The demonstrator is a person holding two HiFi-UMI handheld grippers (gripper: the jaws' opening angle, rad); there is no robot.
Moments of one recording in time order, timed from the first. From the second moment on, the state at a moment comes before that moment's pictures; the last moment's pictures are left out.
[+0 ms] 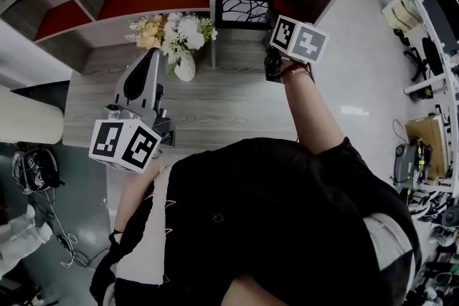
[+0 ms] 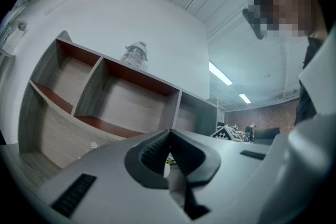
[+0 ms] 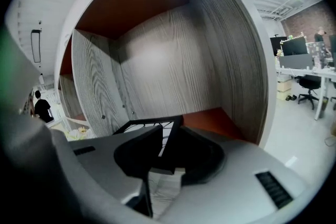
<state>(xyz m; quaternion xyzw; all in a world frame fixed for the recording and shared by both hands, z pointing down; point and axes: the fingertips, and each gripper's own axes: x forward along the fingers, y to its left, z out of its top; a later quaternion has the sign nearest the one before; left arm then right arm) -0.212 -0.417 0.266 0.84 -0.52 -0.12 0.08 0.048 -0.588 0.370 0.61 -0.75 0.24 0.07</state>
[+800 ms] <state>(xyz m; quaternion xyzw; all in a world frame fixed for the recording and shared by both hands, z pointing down) -0.167 -0.404 0.273 0.89 -0.45 -0.11 0.08 0.016 -0.470 0.354 0.52 -0.82 0.24 0.03</state>
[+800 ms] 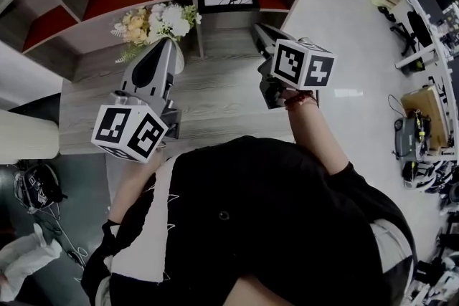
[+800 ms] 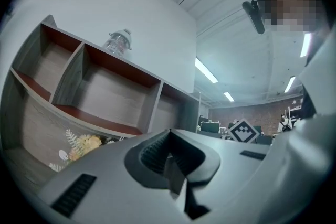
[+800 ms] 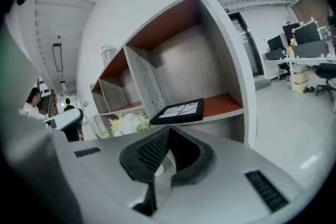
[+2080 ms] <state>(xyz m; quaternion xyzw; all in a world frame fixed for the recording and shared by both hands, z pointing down) -0.064 -0.311 0.275 0.87 -0.47 -0.11 0.08 0.080 -0.347 0.281 0.46 -0.87 0.15 -0.05</state>
